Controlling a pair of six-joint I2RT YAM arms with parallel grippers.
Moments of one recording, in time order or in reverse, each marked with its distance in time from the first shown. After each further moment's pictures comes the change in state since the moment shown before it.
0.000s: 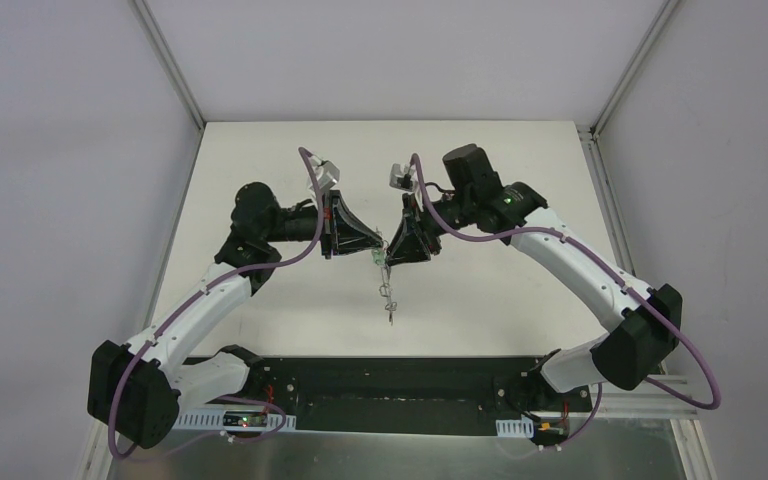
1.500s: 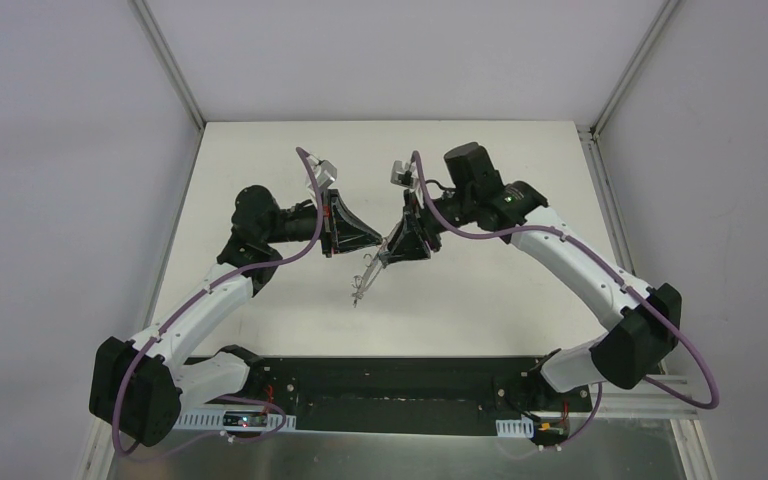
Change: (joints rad) left arm 0.013 0.013 -0.035 0.082 -0.029 -0.053; right arm -0.003 0.014 0.002 0.012 0.014 0.022
